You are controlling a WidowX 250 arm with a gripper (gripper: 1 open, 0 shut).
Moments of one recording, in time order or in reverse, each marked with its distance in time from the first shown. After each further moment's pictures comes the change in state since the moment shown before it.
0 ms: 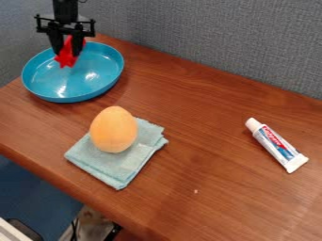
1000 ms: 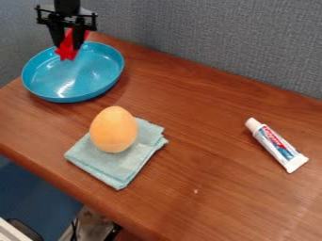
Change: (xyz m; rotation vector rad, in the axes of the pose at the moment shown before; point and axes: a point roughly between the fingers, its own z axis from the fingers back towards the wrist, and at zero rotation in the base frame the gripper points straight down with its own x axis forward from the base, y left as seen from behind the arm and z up) arm -0.007 -0.006 0.012 0.017 -0.054 -0.045
